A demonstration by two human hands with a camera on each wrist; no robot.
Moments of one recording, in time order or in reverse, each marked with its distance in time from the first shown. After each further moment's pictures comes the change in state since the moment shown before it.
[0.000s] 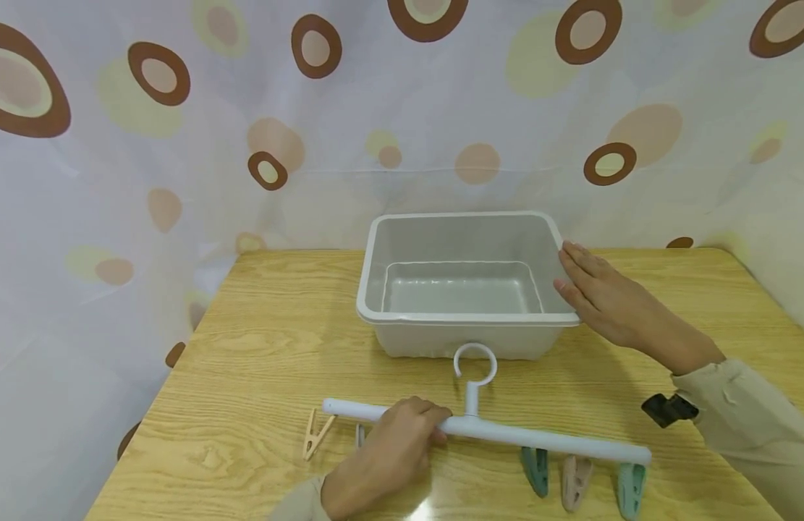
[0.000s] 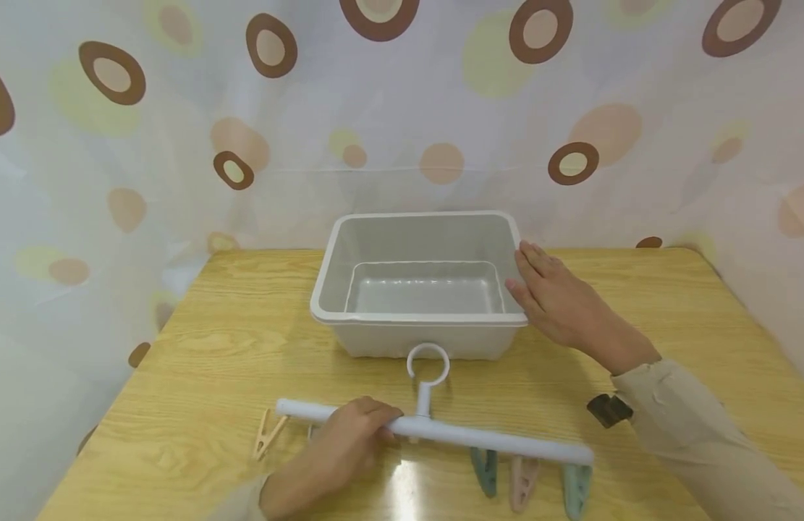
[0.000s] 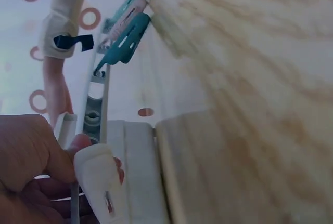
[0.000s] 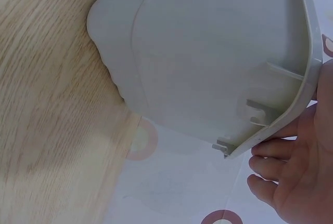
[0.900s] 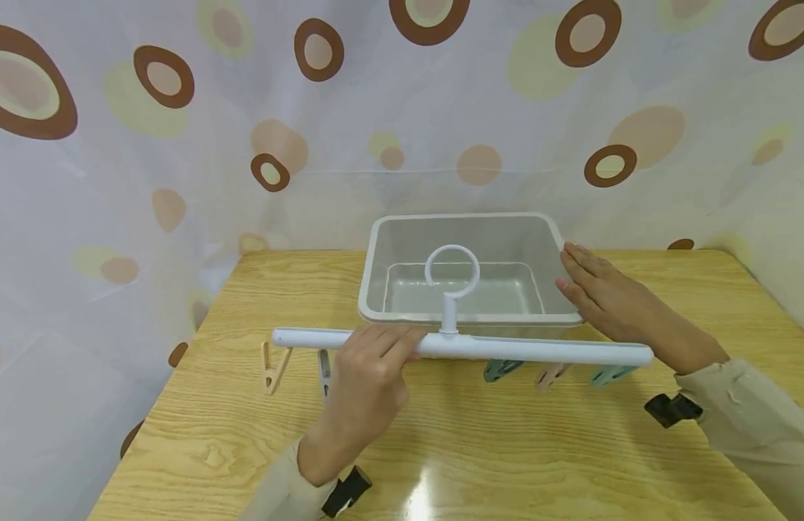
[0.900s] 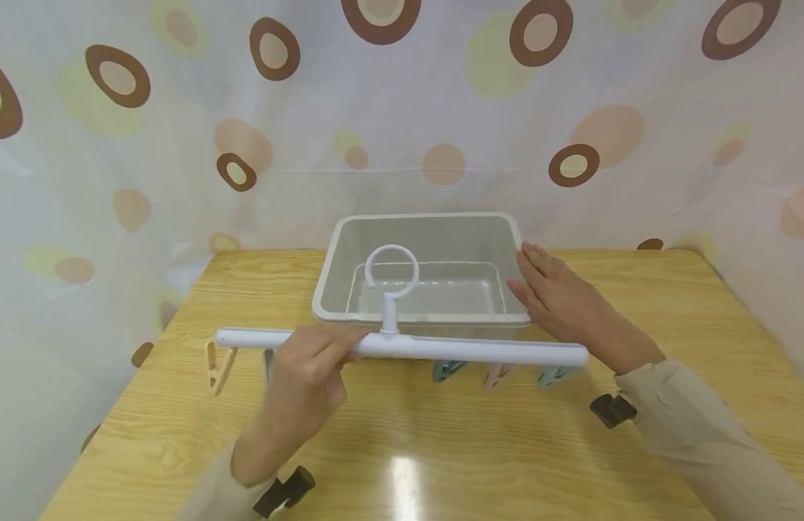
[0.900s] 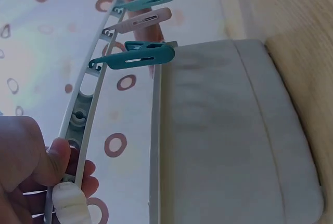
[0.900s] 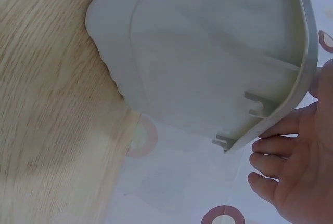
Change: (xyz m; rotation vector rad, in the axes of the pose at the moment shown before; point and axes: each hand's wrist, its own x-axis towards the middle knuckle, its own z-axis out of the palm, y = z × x) left_hand 0.031 -0.009 -0.073 0.174 0.662 0.114; right_hand 0.002 0.005 -0.002 0.018 0.039 -0.048
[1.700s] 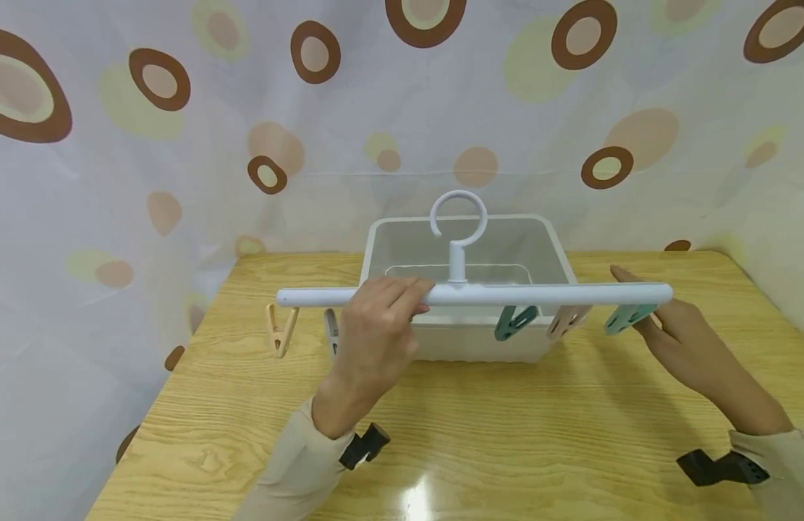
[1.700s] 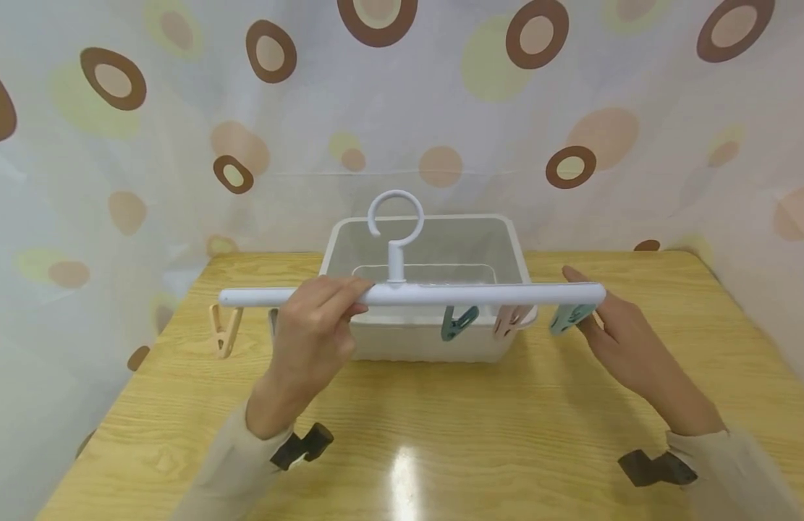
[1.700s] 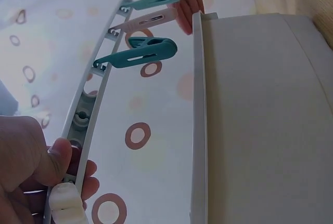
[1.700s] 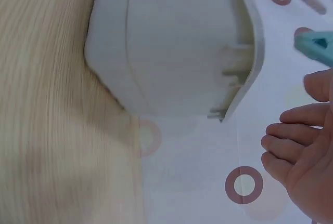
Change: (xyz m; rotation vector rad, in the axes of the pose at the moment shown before) left_hand 0.047 -0.010 0.008 0.019 0.073 -0.001; right_hand -0.068 0.016 0.014 0.247 0.341 -0.011
